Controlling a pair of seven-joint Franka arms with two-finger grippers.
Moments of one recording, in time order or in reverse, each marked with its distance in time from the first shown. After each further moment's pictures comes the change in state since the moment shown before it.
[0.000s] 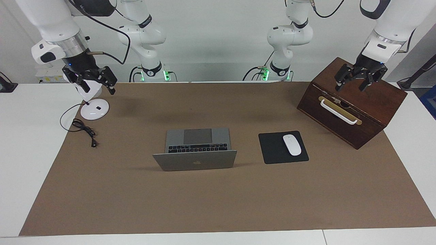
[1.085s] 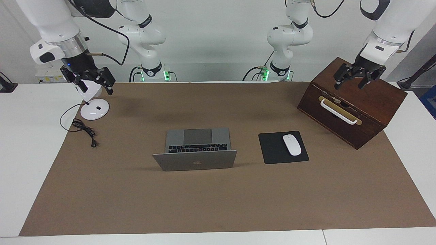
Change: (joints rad) left arm 0.001 0.000 0.001 0.000 0.023 -0.055 -0.001; right arm 0.000 -0.002 0.000 -0.003 -0.031 0.000 0.000
